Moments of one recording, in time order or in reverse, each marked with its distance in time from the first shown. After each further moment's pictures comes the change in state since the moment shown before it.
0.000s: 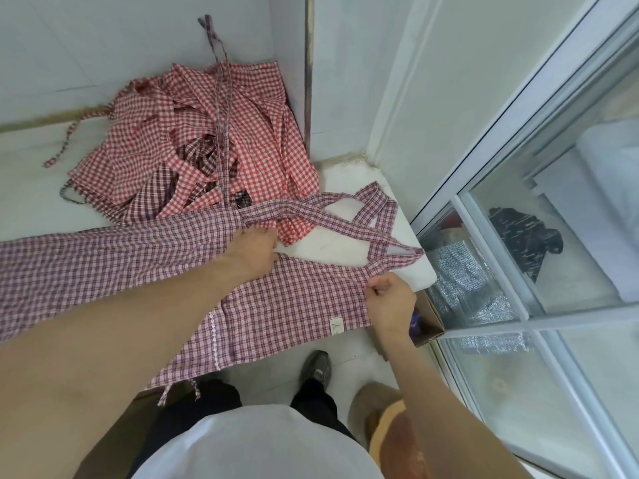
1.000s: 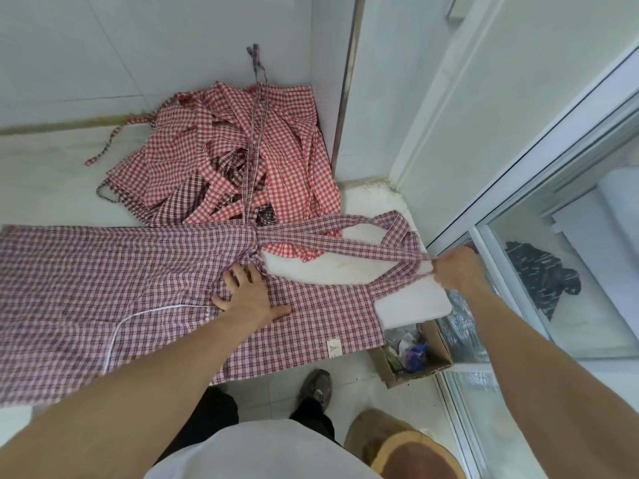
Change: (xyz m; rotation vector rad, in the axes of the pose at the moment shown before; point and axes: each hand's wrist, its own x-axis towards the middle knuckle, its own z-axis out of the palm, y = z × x) left_hand -0.052 0.001 0.040 -0.292 -0.228 -0.540; right_hand 0.146 -0.036 -0.074 -0.492 -0.249 0.094
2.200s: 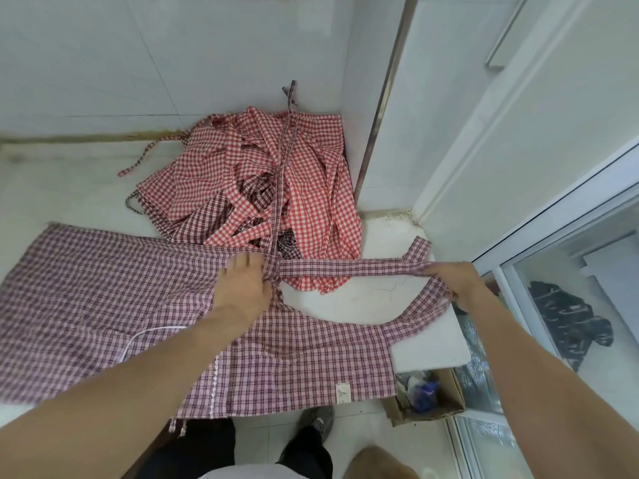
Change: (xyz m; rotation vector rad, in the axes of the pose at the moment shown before) left_hand 0.015 -0.018 -0.056 -0.005 0.516 0.198; right_hand 0.043 -0.059 0.006 0.518 -0.173 0.152
